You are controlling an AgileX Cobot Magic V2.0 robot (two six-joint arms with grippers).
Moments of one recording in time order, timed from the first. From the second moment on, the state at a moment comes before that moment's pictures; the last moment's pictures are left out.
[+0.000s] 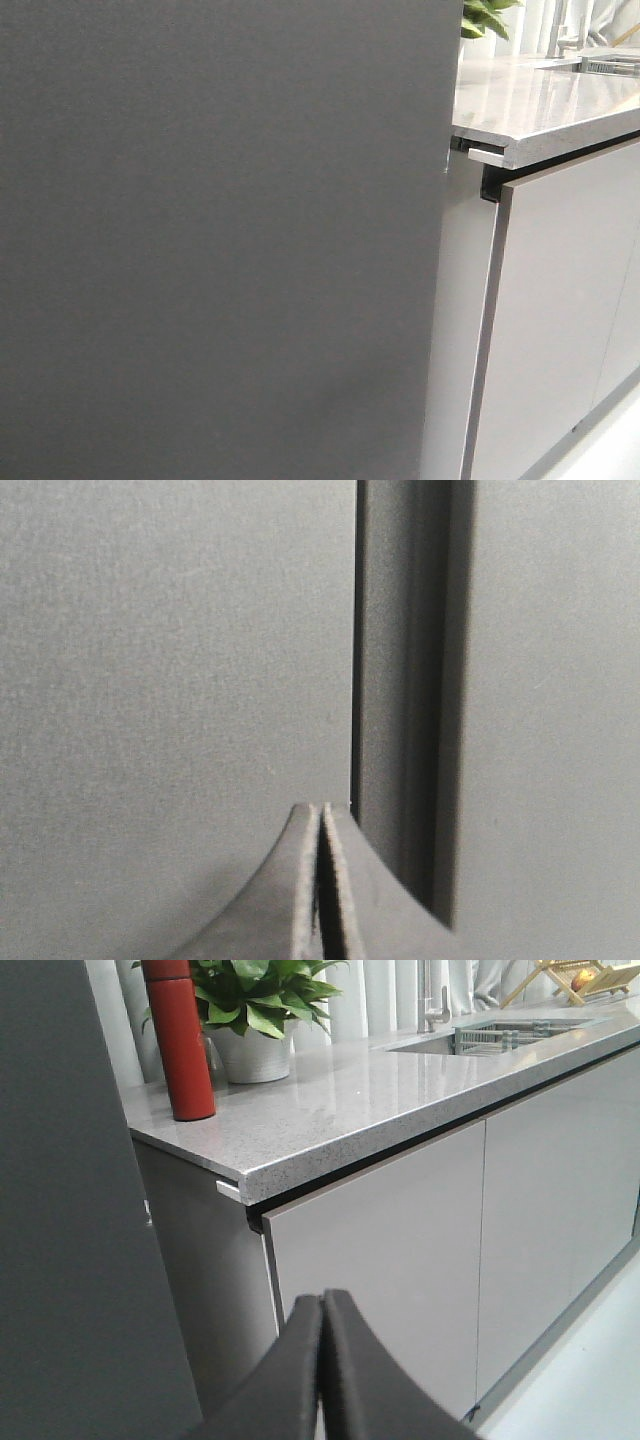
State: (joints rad) left arm -0.04 -0.01 0.00 -0.02 -0.13 -0.02; right arm -0.09 0.00 -0.01 -0.05 0.06 0.12
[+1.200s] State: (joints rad) left arm -0.04 -0.01 0.00 -0.02 -0.13 -0.02; right arm -0.09 -0.01 0.02 -0.05 0.05 0.12
